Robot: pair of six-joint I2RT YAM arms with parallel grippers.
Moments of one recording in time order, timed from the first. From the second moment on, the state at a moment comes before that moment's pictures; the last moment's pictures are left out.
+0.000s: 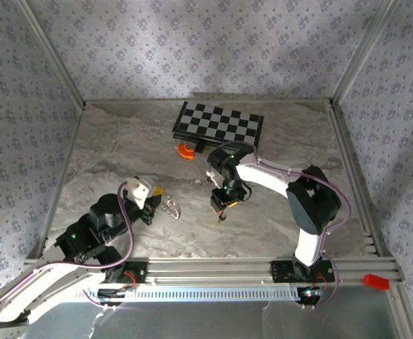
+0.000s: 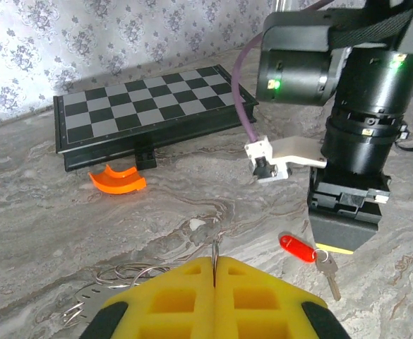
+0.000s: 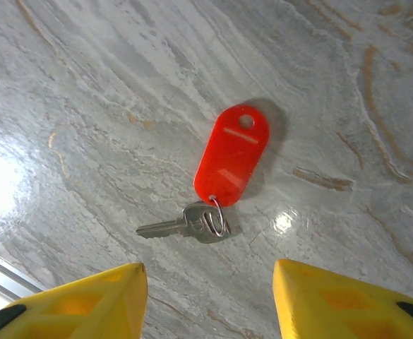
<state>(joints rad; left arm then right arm) -0.90 0.45 0.58 -0.45 -0.19 -0.10 0.75 1.82 1.29 -1.03 -0.25 0.14</state>
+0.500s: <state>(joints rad) -0.91 0.47 0.58 -0.45 -0.19 -0.10 0.74 1.94 1.32 -1.05 -0.28 0.06</state>
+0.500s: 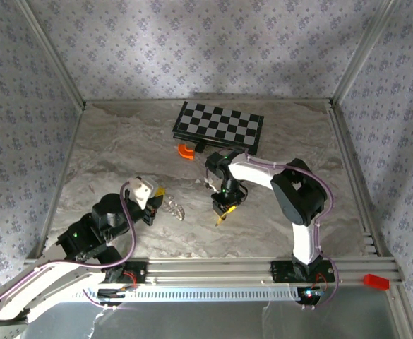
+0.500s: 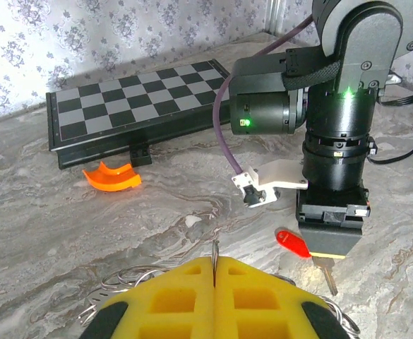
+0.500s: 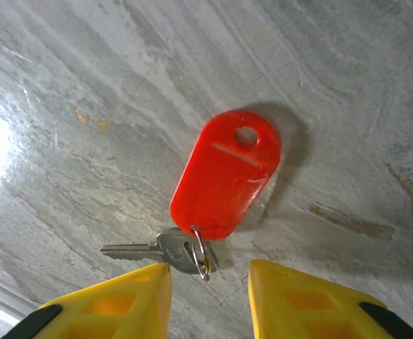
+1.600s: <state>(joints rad) -0.91 0.46 0.58 -0.45 -0.19 -0.10 0.75 1.83 1.18 -0.91 -0.21 0.13</state>
